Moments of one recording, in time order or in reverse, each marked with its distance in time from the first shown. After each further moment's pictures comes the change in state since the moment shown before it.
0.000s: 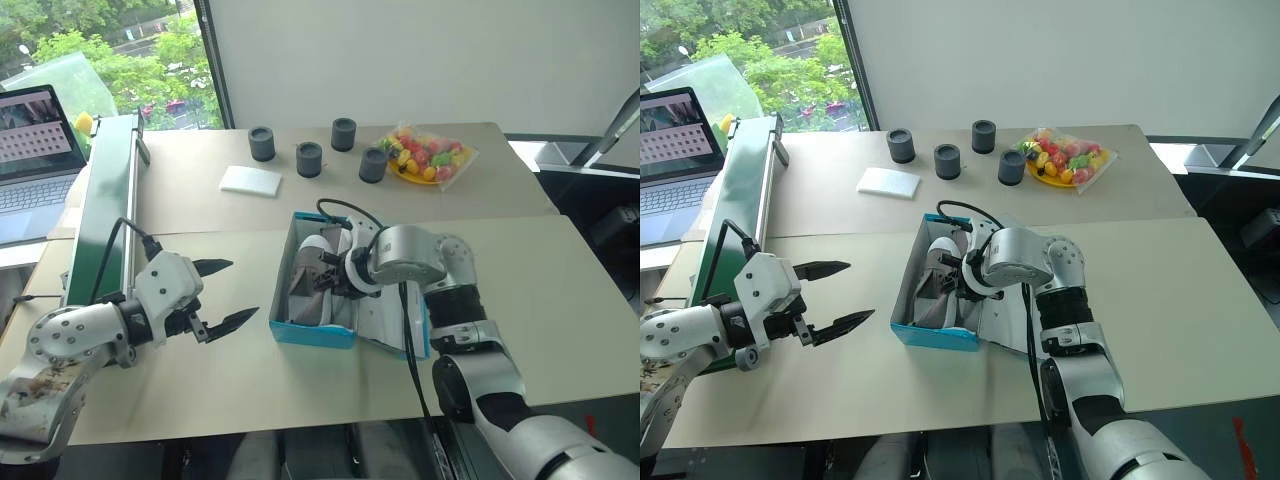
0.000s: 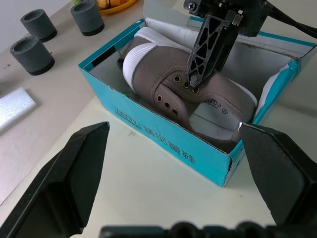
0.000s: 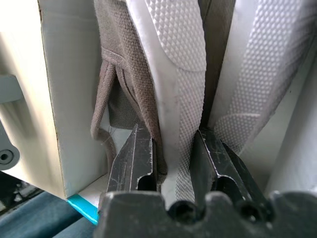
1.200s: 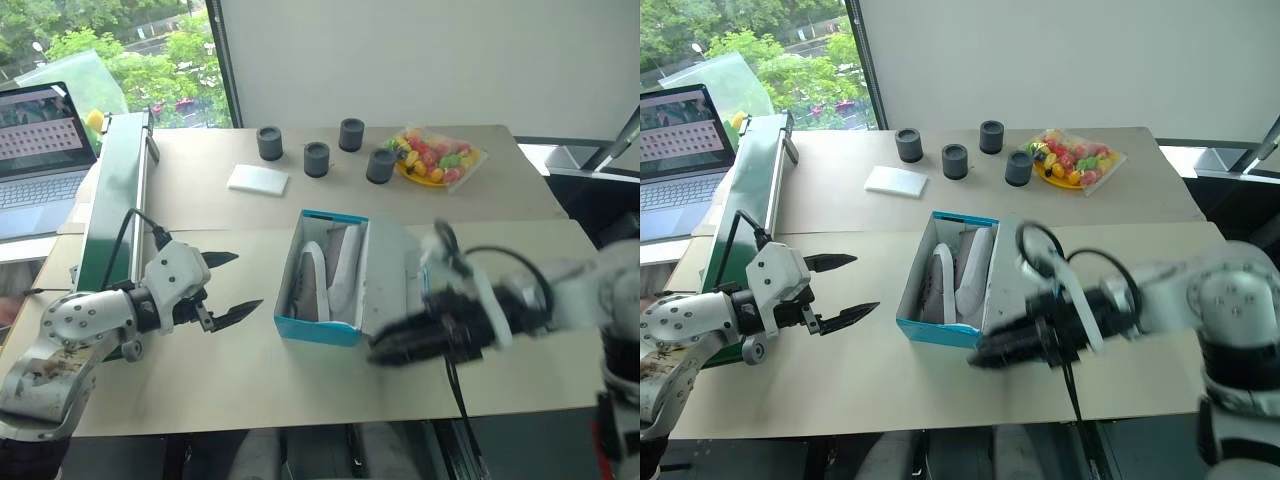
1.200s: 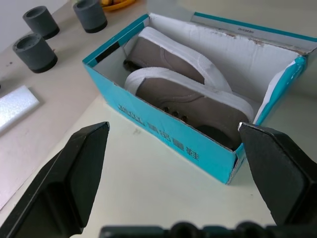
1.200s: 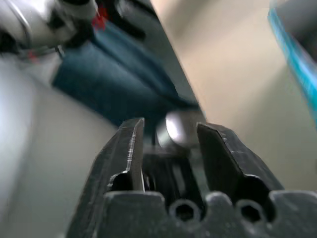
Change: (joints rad) left arm -0.099 0.004 -0.063 0.076 0.023 -0.003 -0.023; right arm 0.456 -0.812 0.050 -0.993 -0.451 0.223 1.853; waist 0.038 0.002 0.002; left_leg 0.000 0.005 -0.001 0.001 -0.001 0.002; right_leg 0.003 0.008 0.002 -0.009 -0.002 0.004
